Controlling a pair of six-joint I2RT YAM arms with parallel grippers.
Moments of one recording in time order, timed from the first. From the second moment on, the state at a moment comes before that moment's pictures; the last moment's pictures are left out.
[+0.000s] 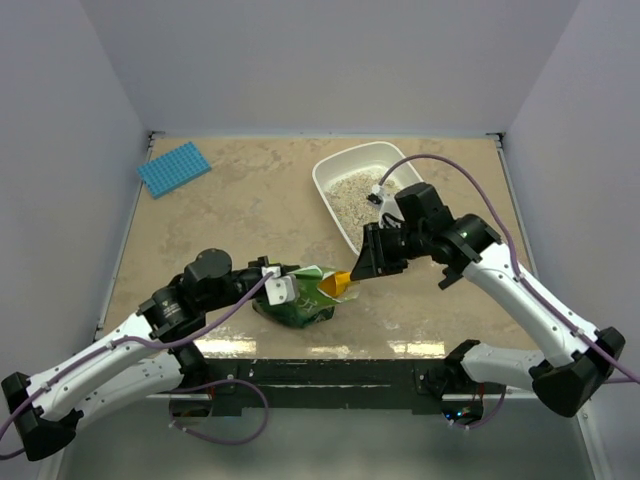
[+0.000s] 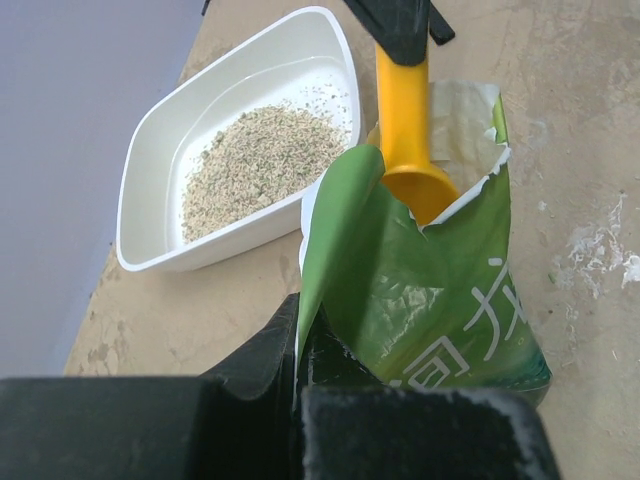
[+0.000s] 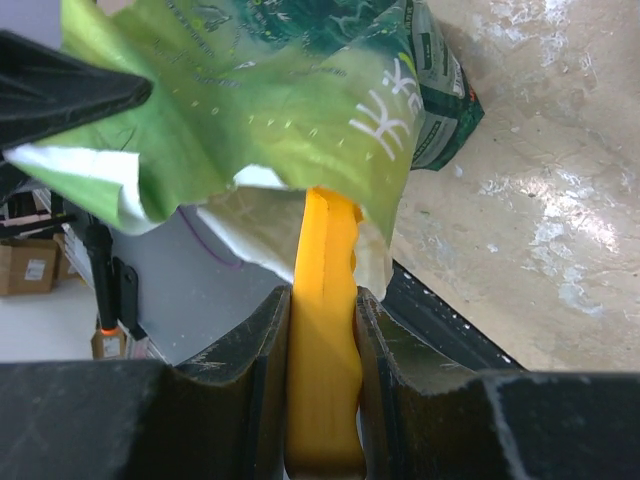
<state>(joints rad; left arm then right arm) -0.88 0.71 0.69 -0.24 0.24 0.61 0.64 1.15 1.22 -0.93 -0.44 0.50</state>
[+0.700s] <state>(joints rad) -0.89 0.65 0.59 -0.13 0.15 0.54 0.76 1.44 1.17 -0.69 -0.46 0.60</state>
